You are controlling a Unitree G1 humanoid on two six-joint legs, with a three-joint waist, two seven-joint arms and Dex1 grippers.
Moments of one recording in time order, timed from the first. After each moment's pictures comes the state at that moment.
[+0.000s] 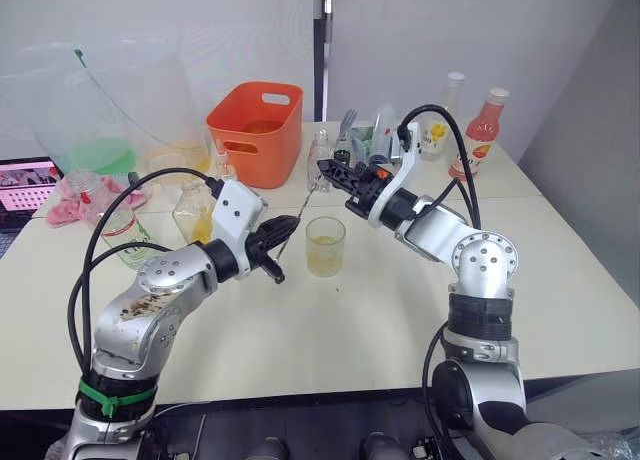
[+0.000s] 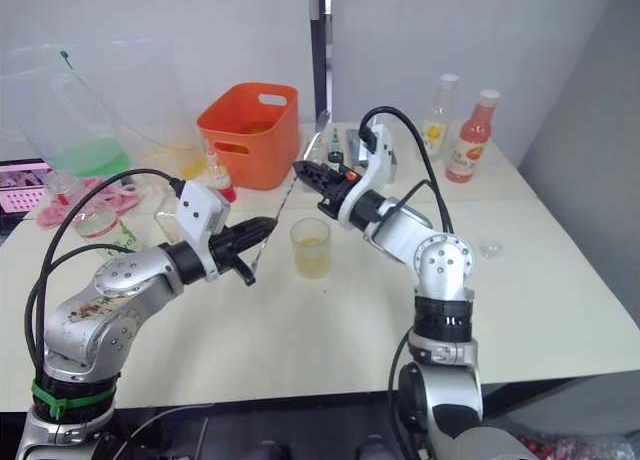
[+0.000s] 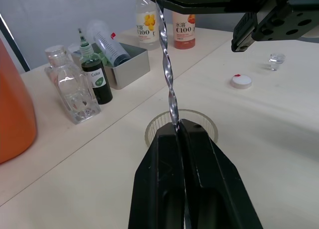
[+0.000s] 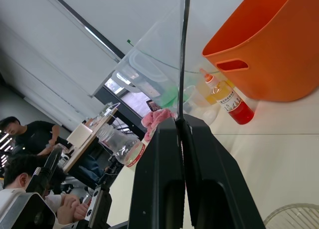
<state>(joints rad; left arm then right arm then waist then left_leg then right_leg) -0.48 0.52 0.04 -0.48 -0.48 0.77 -0.50 -0.89 -0.09 -0.25 -0.02 1.06 0.98 0.06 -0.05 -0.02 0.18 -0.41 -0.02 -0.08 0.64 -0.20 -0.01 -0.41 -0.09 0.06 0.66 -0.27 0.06</state>
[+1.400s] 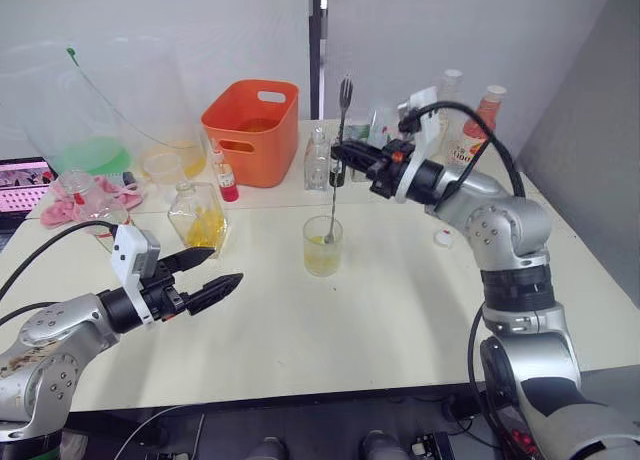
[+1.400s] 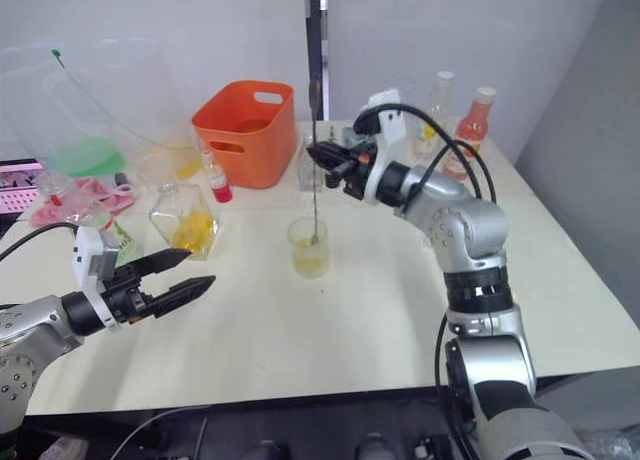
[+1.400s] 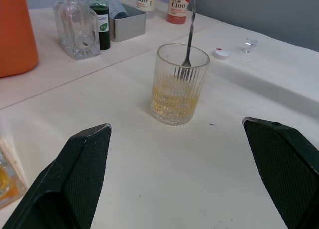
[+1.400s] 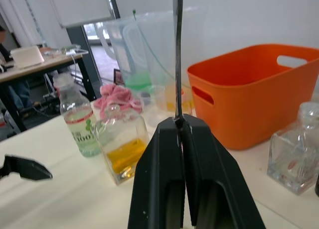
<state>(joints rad) -0.09 0.73 0.41 -0.40 -0.75 0.66 -0.82 -0.98 -0.37 0.00 0.08 0.60 0.72 0.60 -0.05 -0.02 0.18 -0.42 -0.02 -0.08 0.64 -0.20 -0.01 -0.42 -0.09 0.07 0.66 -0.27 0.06</state>
